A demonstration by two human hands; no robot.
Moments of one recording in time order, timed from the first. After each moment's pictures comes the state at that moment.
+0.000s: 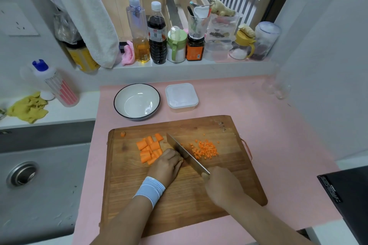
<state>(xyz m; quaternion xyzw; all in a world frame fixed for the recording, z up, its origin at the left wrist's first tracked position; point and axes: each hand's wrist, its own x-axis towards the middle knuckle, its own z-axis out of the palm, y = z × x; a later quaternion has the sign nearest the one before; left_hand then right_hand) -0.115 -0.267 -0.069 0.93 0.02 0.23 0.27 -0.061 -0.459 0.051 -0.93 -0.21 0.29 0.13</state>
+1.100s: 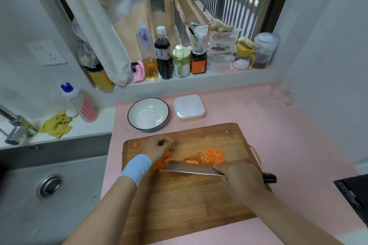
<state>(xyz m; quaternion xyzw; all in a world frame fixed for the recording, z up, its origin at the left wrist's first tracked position) -0.098 -0.195 0.014 0.81 0.28 0.03 0.52 -0.030 -0.491 0.048 -0.90 -0.42 0.05 0.09</state>
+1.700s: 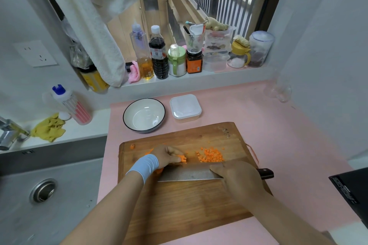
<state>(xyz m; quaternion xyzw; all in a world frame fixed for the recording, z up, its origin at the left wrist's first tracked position) -0.082 -0.205 -0.004 0.82 0.22 -0.16 0.50 -0.031 -0.493 0.045 -0.89 -0.45 0.02 0.09</state>
